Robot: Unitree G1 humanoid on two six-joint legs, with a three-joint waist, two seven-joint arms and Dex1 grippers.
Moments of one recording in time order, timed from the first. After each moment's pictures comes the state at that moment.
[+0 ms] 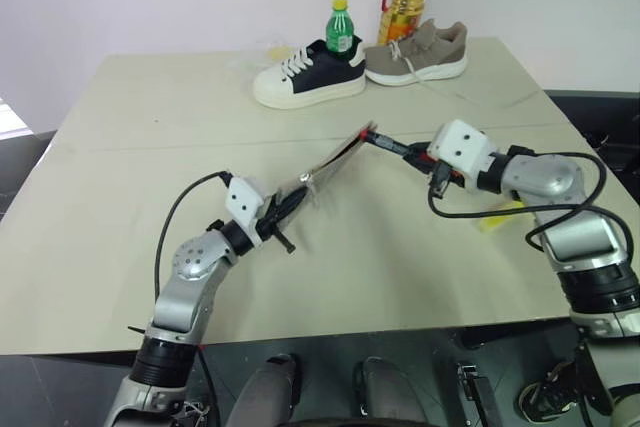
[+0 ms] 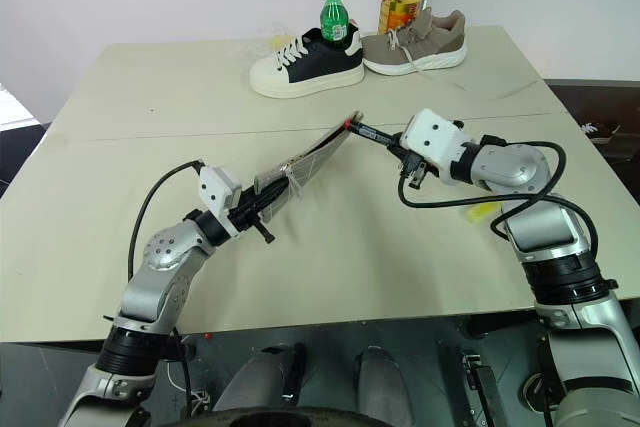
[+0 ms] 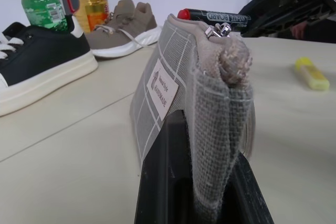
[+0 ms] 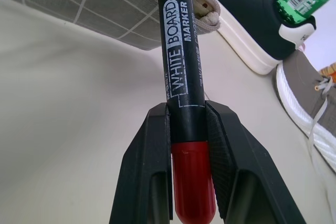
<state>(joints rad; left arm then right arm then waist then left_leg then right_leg) -0.19 0.28 -0.09 -0.13 -0.27 0.06 -0.63 -0.54 -0.78 0.11 -0.04 0.02 0.25 0.83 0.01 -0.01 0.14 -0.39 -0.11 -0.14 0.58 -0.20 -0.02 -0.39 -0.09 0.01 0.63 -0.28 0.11</state>
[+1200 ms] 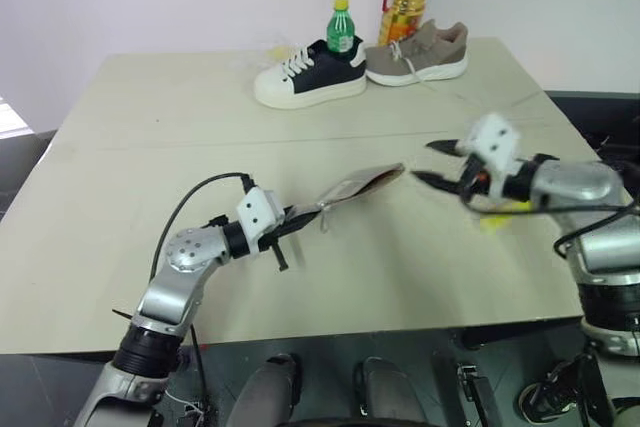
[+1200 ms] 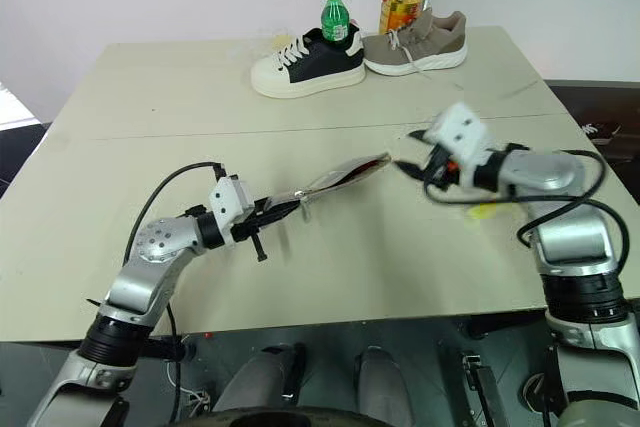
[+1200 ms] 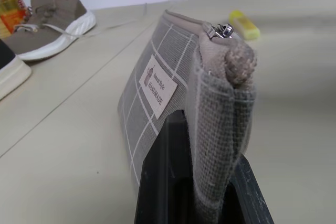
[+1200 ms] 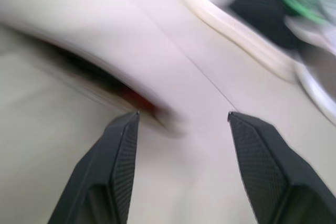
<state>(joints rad) -0.25 0.38 -0.18 -0.11 -0.20 0.03 -0.82 -0.46 -0.75 -0.15 -0.08 0.18 0.62 0.83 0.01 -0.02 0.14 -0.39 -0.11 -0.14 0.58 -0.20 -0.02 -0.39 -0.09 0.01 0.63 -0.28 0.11</state>
